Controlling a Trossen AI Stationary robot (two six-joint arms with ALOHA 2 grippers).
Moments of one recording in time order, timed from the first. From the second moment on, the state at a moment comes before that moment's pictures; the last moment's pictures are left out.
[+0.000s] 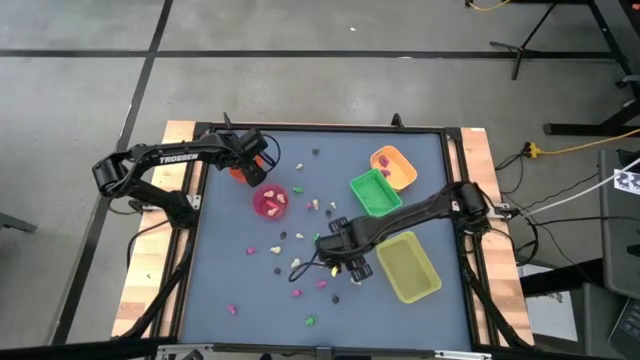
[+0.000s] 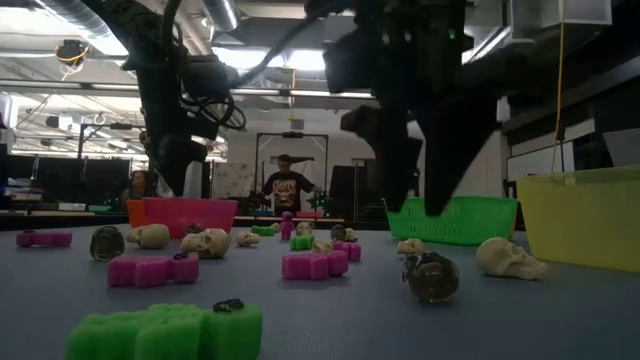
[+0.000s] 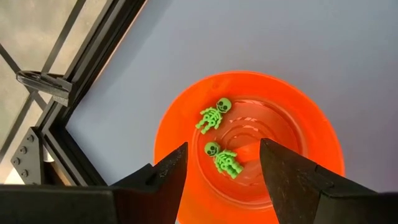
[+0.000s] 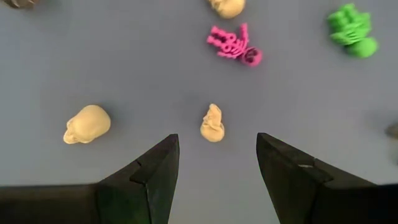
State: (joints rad) left arm 0.60 1.36 0.78 -0.68 -0.38 -0.05; right arm 0.27 2.05 1.57 -0.97 0.00 -0.19
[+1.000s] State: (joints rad) left arm 0.60 1.36 0.78 -0.68 -0.38 -0.08; right arm 0.27 2.13 1.57 -0.92 0.01 -0.22
